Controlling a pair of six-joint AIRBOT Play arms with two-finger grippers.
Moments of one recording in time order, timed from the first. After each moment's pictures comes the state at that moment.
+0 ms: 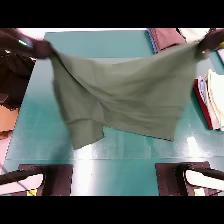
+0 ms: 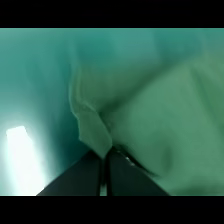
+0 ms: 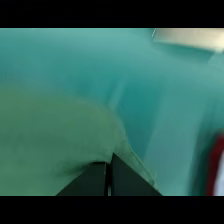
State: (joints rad) left arm -0.09 -1.36 1.70 1.25 -1.26 -1.44; right arm -0.04 -1.34 1.82 -1.41 1.44 1.37
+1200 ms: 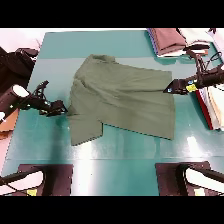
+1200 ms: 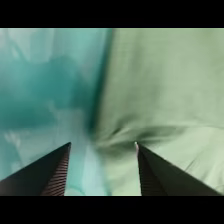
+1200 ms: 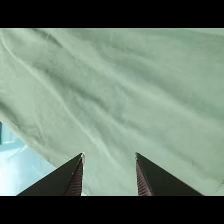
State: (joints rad) left arm 0.10 -1.28 0.87 1.07 -1.03 -1.40; right arm -0.15 -1.22 1.20 -0.97 1.36 1.25
